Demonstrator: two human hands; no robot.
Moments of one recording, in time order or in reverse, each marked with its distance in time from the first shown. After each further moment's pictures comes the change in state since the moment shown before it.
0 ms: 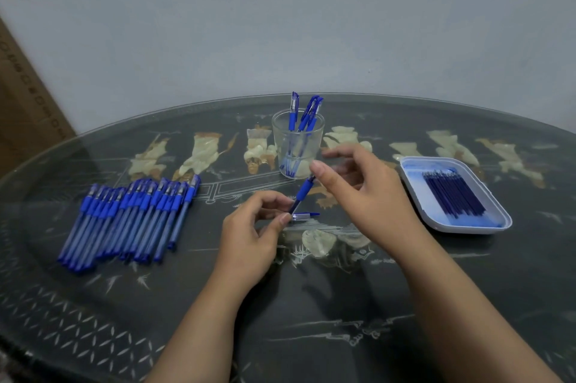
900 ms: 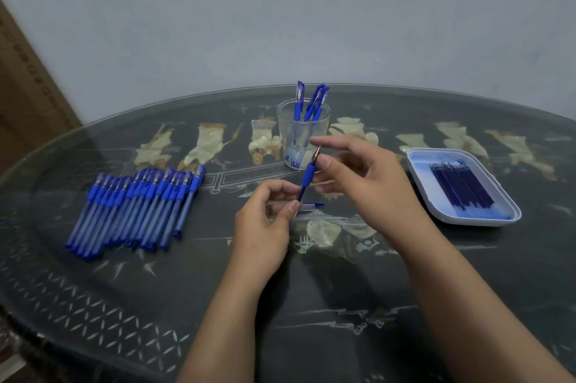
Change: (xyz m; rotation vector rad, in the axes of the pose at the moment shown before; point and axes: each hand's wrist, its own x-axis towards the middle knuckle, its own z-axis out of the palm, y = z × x) left_hand -0.004 0.012 0.014 -0.140 0.046 -0.125; right_hand 0.001 -0.002 0.006 0.330 -0.104 0.013
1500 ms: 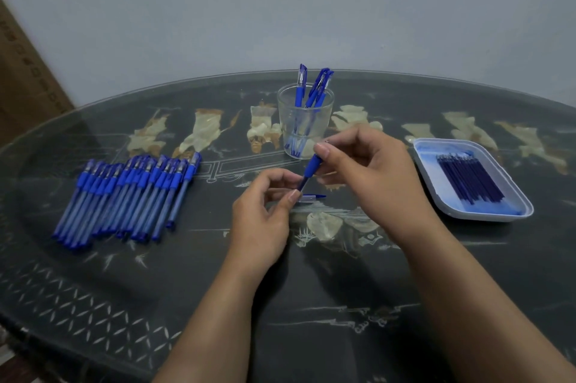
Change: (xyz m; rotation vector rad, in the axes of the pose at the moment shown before) left_hand 0.004 -0.006 0.002 -0.011 0.020 0.026; right_hand 0.004 0.007 0.001 0.002 0.042 -0.008
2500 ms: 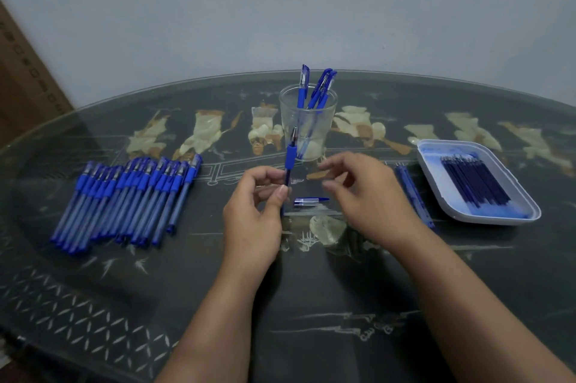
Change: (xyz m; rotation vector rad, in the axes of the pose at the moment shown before) left_hand 0.003 -0.005 -0.005 -0.002 0.136 -0.062; right_hand 0.008 0.041 -0.007 -0.707 -0.081 -0.085
